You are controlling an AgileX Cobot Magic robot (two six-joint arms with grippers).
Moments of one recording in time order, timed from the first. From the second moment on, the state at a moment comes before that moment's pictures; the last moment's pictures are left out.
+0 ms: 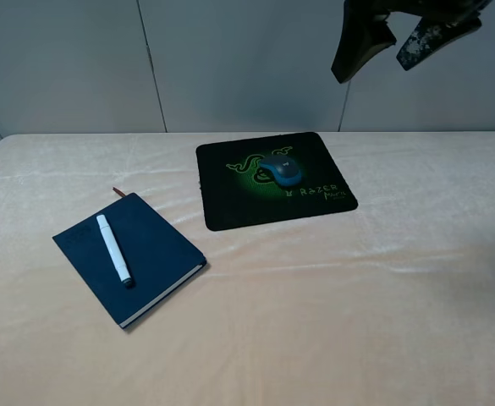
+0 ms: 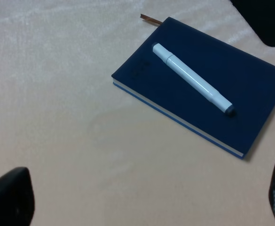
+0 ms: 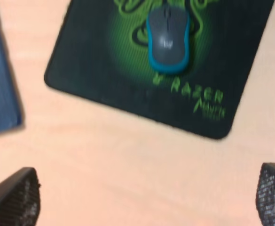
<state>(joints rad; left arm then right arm) -0.04 0.00 -0.49 0.00 1.06 0.09 0.38 1.53 -1.55 0.17 1.23 -0.18</state>
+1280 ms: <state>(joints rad) -0.04 0.00 -0.49 0.00 1.06 0.09 0.17 0.54 -0.72 0.16 1.14 -0.14</state>
